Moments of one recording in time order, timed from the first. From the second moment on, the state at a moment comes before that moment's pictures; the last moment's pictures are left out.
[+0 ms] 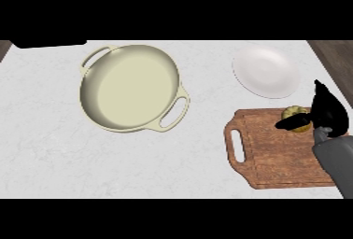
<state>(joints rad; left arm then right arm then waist) 0.64 0.60 -0.58 -1.74 0.40 0.29 0.14 -0.39 -0.54 0.25 -1.22 0.52 -0.25 0.87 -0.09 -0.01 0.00</state>
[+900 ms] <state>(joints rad) 0.63 0.62 -0.62 -1.73 0.44 0.32 0.09 -0.29 -0.45 0.14 -1.34 0.36 -0.36 0.73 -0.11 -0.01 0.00</state>
